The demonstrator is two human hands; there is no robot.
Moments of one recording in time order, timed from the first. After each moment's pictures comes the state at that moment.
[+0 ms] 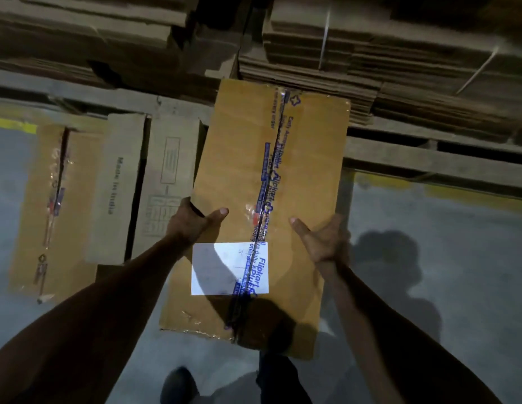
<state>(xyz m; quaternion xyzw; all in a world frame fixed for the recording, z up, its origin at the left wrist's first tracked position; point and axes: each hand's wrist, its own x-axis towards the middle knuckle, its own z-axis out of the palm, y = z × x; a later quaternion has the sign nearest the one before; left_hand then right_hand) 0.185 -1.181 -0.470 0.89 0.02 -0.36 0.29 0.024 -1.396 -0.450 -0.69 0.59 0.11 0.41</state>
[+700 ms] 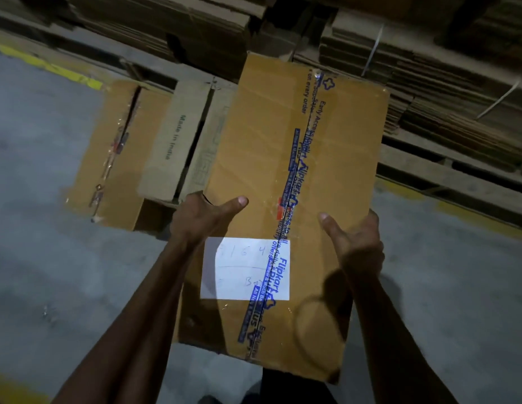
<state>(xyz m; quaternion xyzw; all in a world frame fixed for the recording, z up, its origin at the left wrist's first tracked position) 0.073 -1.084 -0.355 0.91 0.09 -0.26 0.31 -0.066 -1.308 -0.344 -0.75 0.50 0.00 0.43</state>
